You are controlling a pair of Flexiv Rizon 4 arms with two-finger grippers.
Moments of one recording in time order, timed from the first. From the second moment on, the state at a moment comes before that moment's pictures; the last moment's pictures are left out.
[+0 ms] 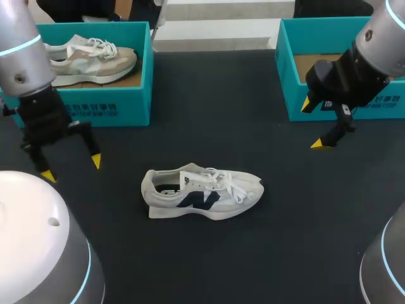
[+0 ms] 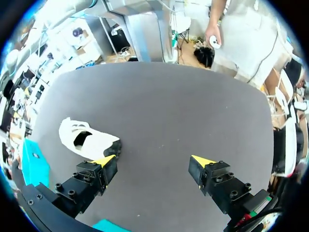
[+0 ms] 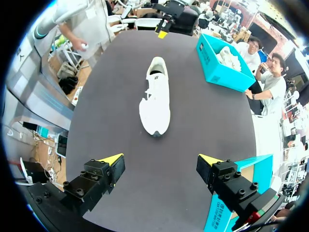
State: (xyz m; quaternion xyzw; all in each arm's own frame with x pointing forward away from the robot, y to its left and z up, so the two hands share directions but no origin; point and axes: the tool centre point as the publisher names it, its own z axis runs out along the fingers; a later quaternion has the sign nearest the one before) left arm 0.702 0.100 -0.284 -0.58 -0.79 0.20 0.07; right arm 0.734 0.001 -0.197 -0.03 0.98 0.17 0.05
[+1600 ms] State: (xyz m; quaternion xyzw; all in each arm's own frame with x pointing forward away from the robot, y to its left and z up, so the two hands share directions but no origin) left arm 0.713 0.152 -0.333 -0.10 -0.73 0.67 -0.02; right arm 0.734 0.001 -0.197 -0.03 0.98 0.17 0.05
